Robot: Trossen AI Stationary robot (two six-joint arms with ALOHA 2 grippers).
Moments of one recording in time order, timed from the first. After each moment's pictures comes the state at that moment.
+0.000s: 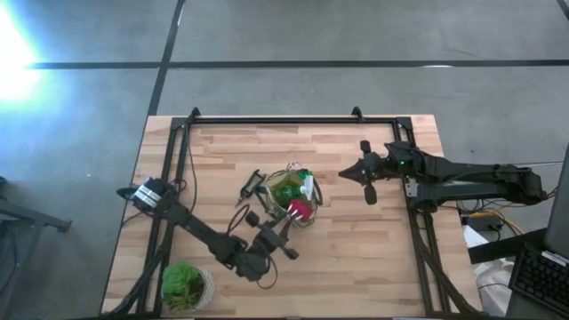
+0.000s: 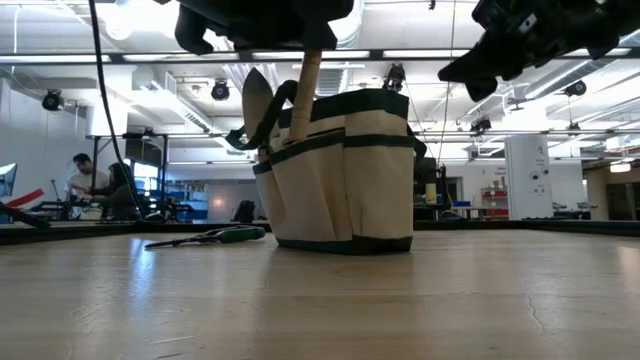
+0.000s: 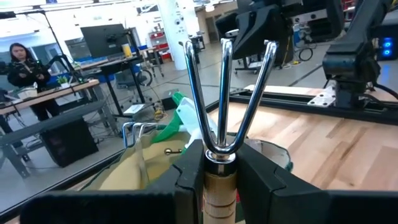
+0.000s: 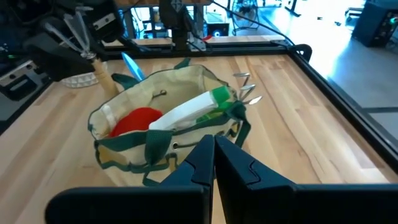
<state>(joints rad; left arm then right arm) -0.56 1.94 1.14 0.65 -1.45 -0.02 -0.24 0.78 0.48 -0.02 -0.22 -0.02</state>
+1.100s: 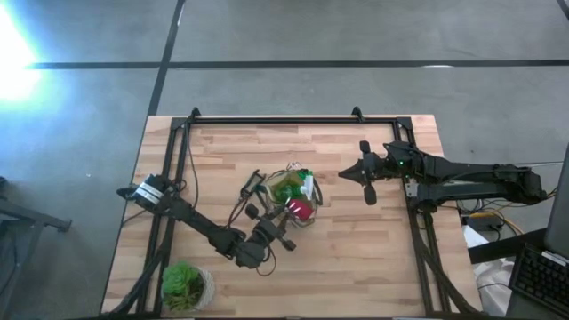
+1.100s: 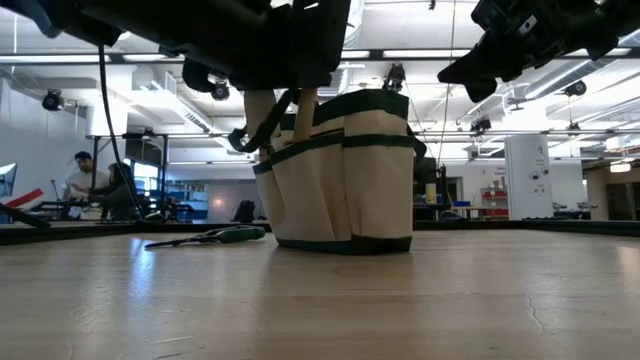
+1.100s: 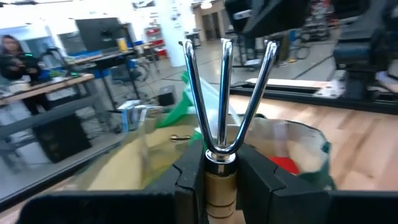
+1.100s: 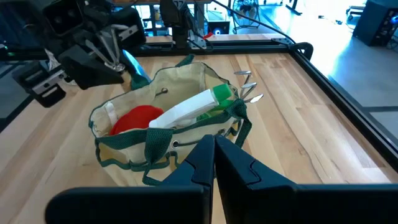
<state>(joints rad) -0.51 1.93 1.02 0.78 -1.38 -0.03 -0.24 0.79 0.48 -0.02 -0.22 -0.02</state>
